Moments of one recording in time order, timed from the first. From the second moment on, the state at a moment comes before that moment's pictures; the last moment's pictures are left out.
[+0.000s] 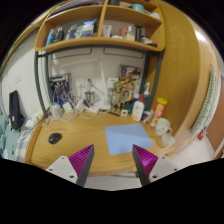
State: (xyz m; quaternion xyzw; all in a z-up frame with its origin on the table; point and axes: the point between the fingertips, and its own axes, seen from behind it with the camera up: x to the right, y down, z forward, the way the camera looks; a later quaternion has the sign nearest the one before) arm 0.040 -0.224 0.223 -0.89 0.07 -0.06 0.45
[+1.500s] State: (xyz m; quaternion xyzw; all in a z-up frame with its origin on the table) arm -0.334 0.022 -0.009 -0.95 -0.02 0.03 0.30
